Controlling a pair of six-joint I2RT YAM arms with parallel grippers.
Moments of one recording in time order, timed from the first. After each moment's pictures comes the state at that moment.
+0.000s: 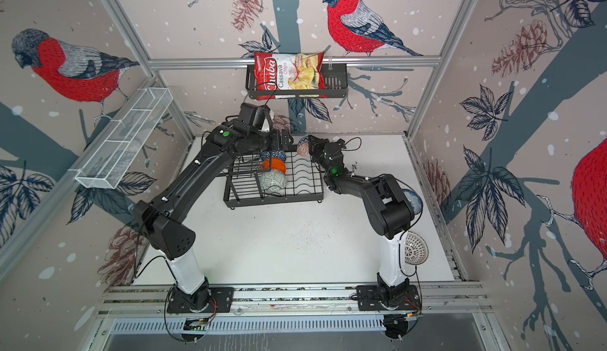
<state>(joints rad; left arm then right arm) -0.53 1.81 1.98 -0.90 0.07 -0.47 0.51 2.02 1.23 0.81 -0.03 1.65</state>
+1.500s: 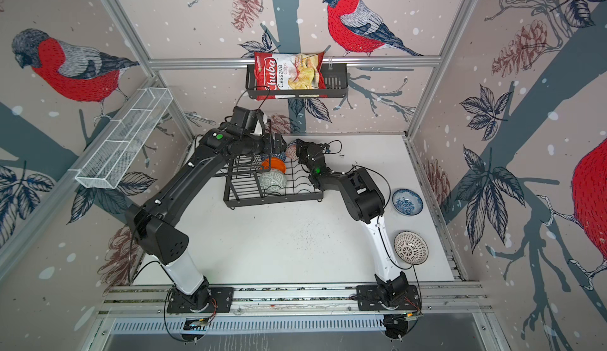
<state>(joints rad) -0.48 1.75 1.87 -0.88 0.11 -0.44 0.57 2.34 1.49 0.83 0.05 1.71</state>
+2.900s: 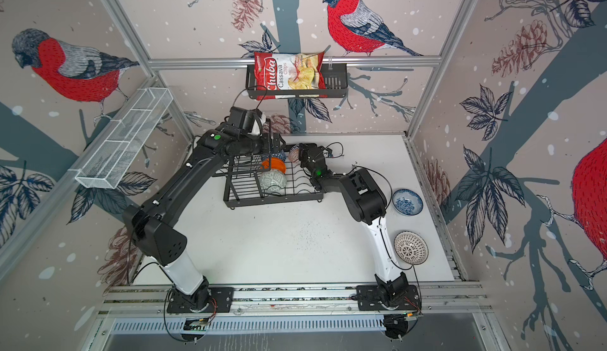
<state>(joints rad) -0.46 1.73 1.84 -0.85 0.15 -0.45 0.57 2.31 1.43 0.75 0.09 1.73</state>
